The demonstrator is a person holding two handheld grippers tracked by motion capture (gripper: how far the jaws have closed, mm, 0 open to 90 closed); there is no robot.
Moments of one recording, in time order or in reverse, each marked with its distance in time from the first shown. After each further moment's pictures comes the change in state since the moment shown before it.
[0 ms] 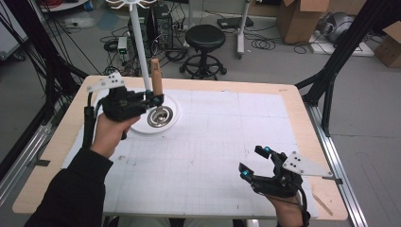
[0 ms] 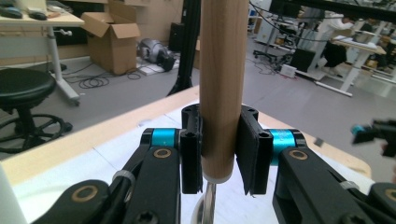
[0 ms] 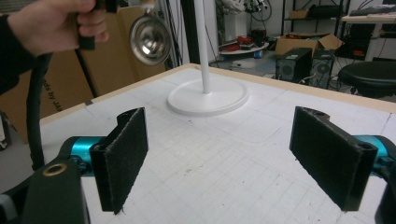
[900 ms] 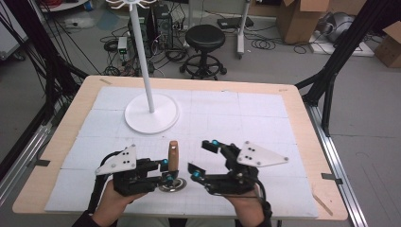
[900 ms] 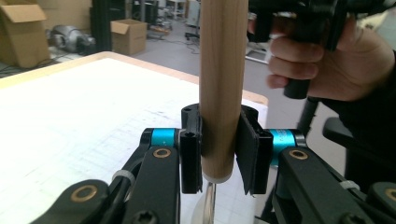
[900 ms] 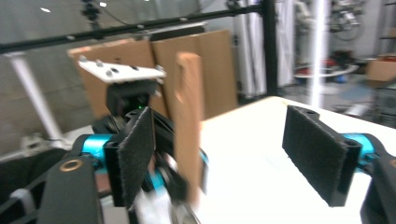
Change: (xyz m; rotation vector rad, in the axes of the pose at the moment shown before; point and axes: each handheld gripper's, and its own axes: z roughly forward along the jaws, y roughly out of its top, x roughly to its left) left arm -0.100 -0.115 -0.034 0.042 -0.287 0.049; right arm 0.076 0.045 0.062 -0.073 0.286 0.000
